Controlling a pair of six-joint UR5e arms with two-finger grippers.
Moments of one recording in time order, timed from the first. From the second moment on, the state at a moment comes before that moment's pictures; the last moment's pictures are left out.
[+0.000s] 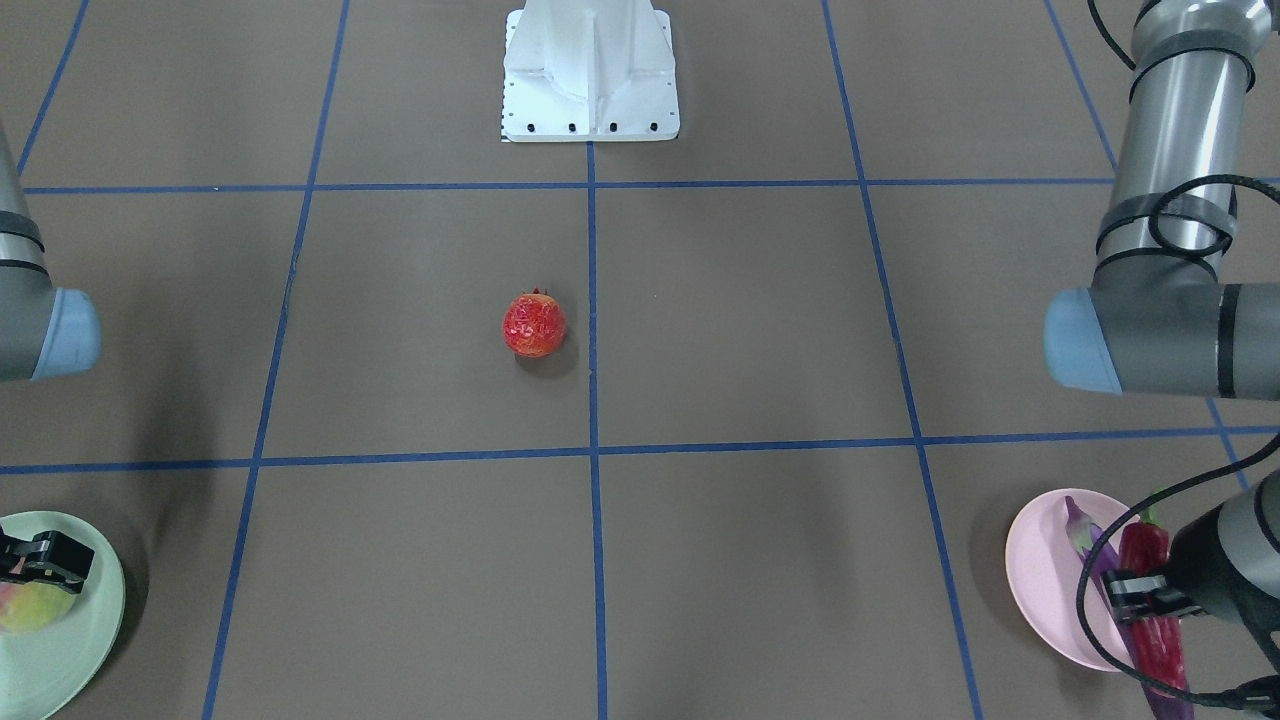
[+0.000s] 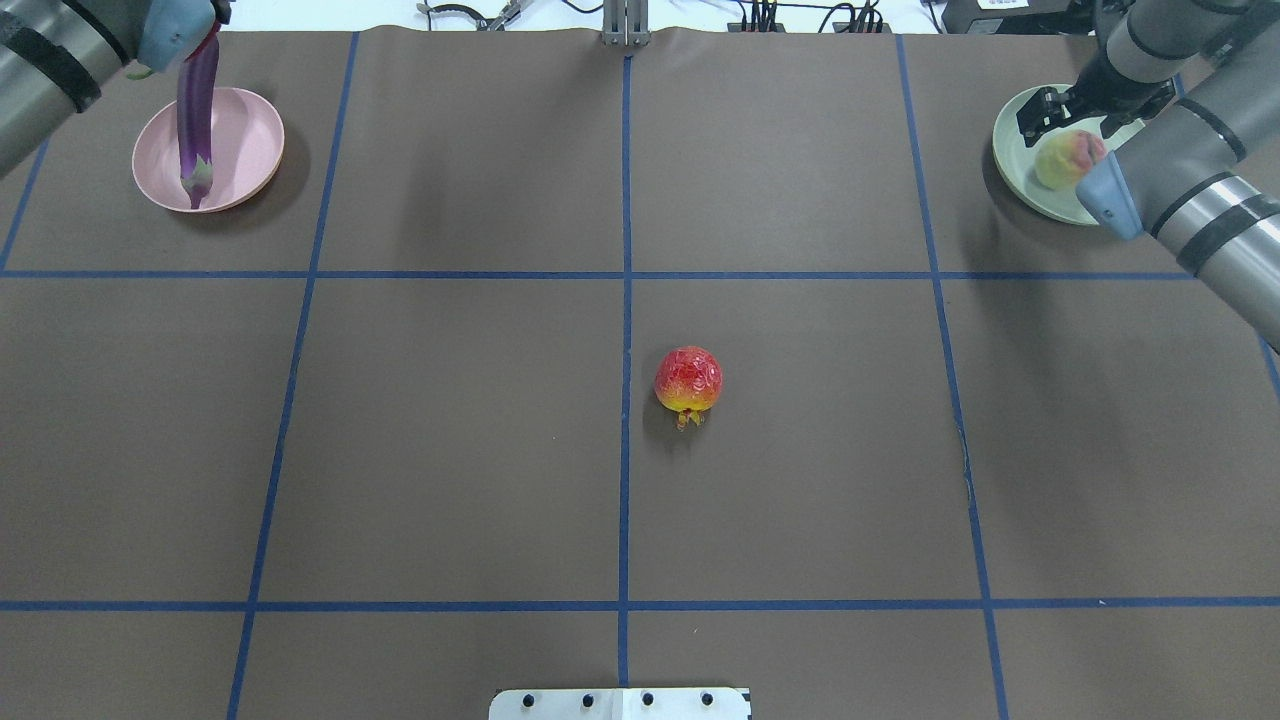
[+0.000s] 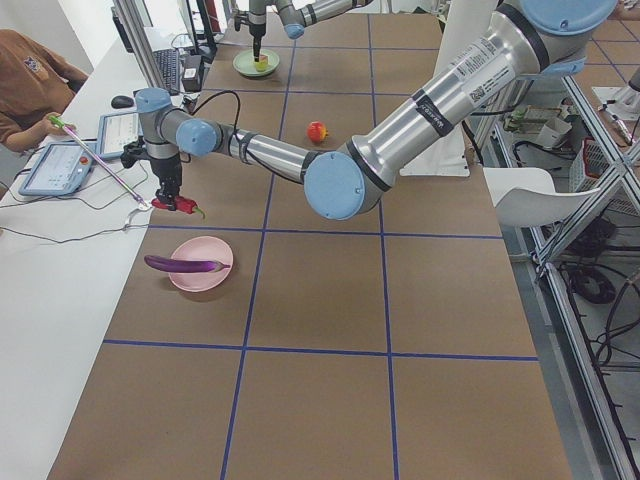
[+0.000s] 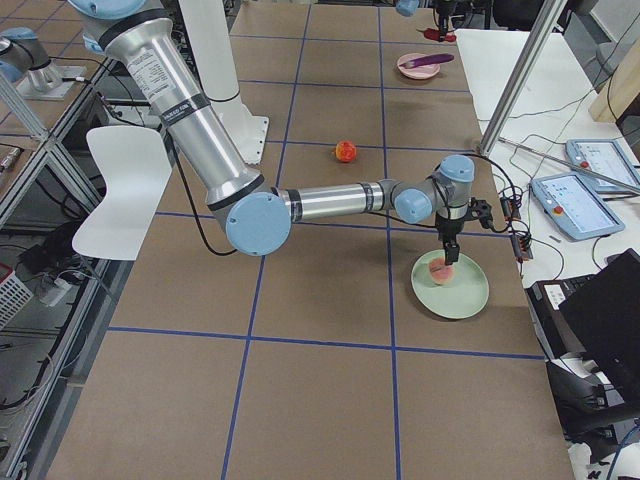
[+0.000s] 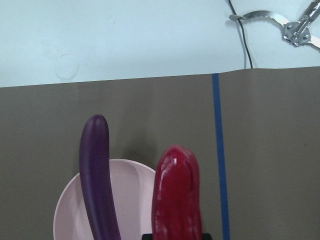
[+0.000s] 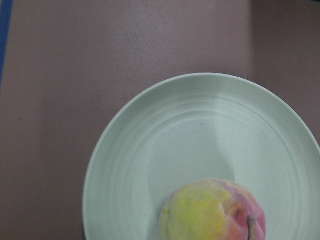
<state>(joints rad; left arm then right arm) -1.22 -2.46 -0.93 -1.73 -2.08 -0.50 1.17 -1.01 1.15 -1.24 2.12 0.55</state>
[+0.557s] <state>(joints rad) -1.15 -2.45 -0.77 -1.93 -1.97 -0.54 1.17 -1.00 1.43 -1.50 2.29 0.68</state>
